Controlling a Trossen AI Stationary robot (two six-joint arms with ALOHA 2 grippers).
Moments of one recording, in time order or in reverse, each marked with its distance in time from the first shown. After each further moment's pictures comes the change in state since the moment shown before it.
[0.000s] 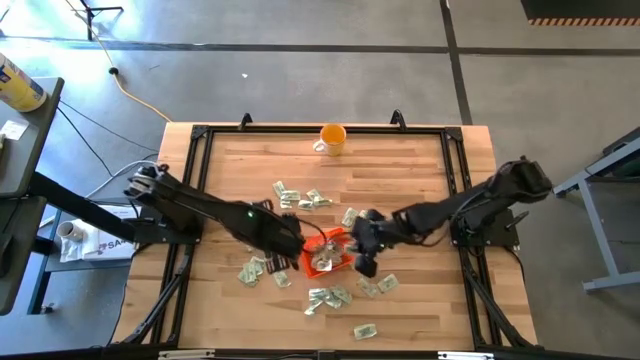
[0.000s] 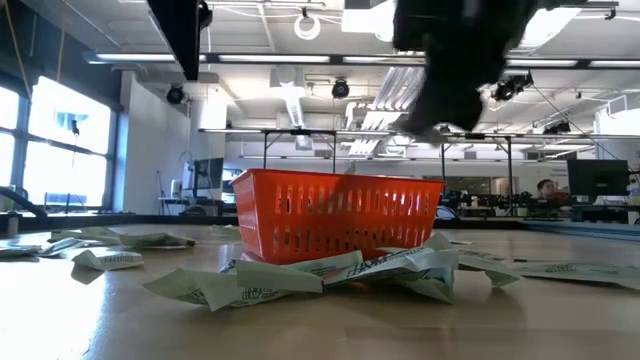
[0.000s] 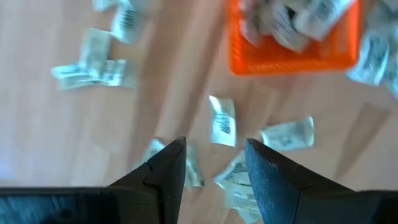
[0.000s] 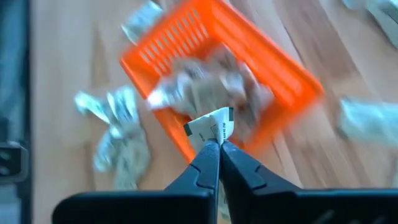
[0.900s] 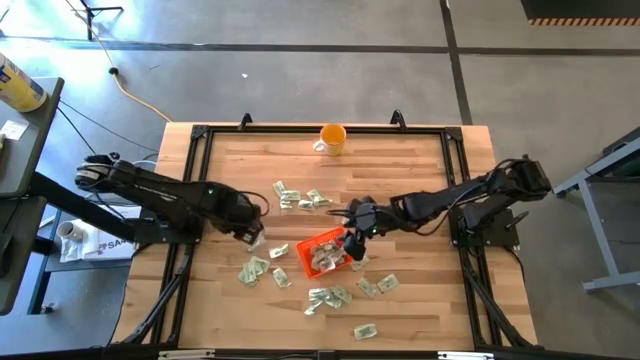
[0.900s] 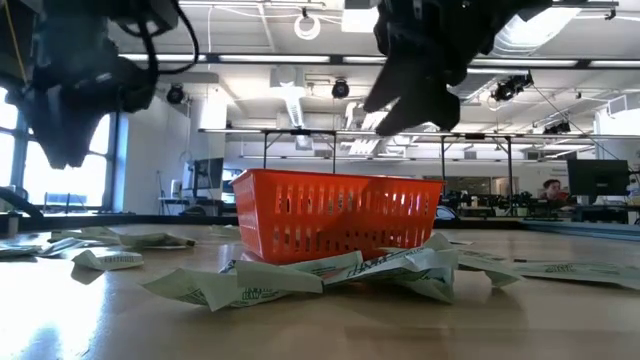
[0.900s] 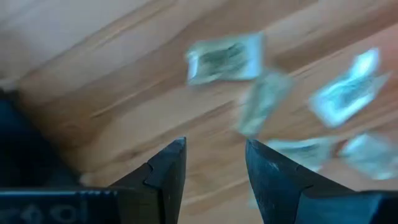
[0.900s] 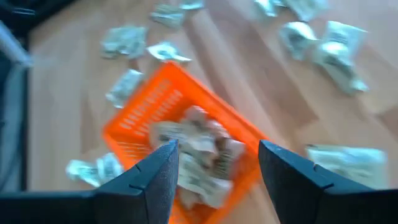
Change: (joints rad) left arm 0.172 -0.488 -0.755 0.242 0.256 -0.603; right arm -0.098 -0.011 0.001 0.093 0.040 0.032
